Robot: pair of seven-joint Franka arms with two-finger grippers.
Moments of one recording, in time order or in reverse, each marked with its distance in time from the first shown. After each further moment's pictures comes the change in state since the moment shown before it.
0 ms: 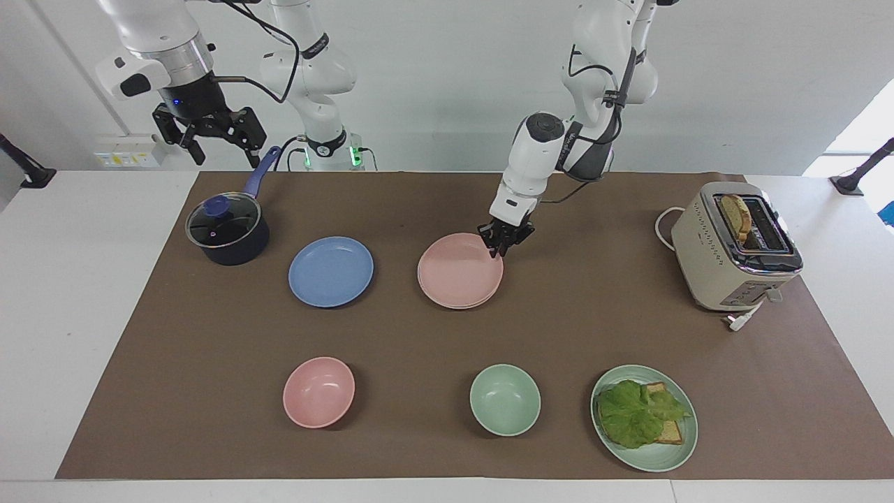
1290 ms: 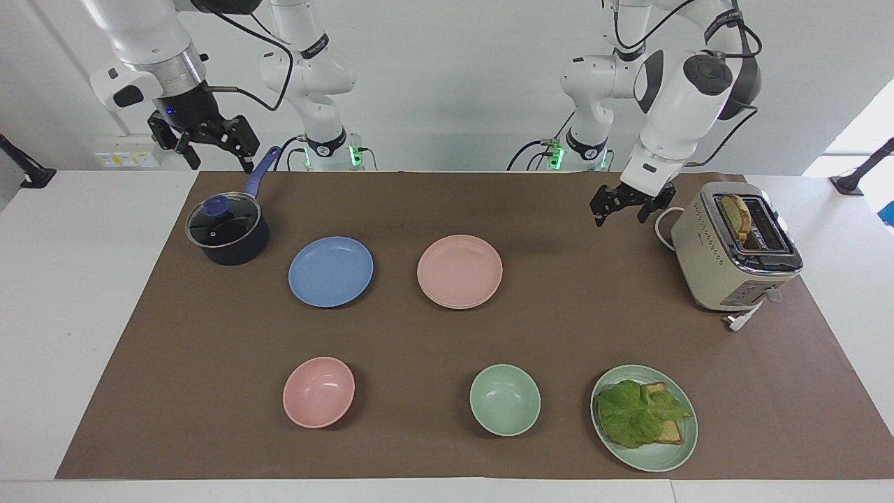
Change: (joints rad) left arm 0.411 -0.230 0.044 0.226 0.048 -0.667 0.576; right arm -0.026 0.001 -0.002 -0.078 0.000 0.050 -0.003
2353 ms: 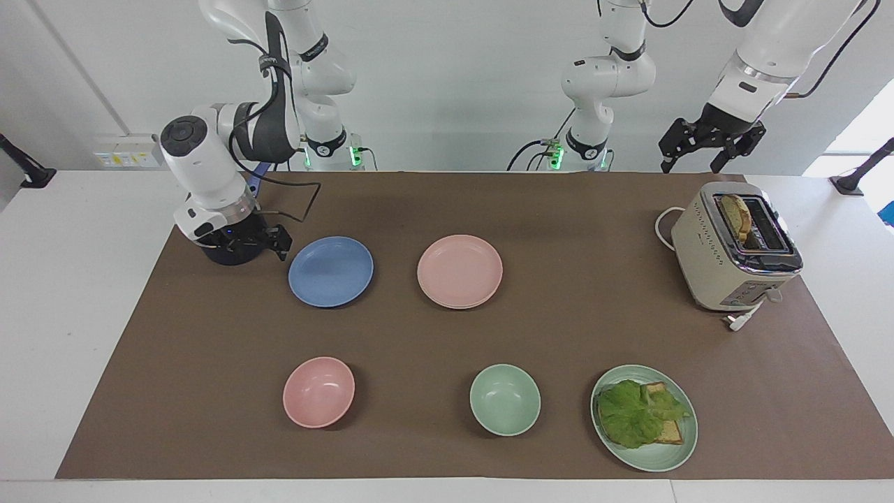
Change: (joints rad) left arm 0.123 0.034 0.000 0.387 0.000 -0.347 0.158; right arm -0.037 0.091 0.005 -0.535 0.000 0.609 -0.068
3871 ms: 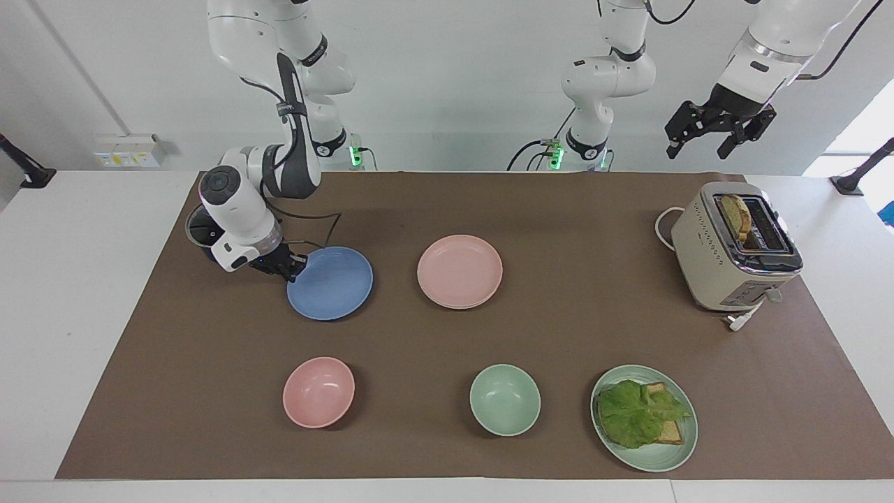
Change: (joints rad) left arm 0.001 0.007 0.001 0.055 0.000 -0.066 0.000; right arm 0.034 0.111 0.006 -0.070 0.042 0.136 -0.001
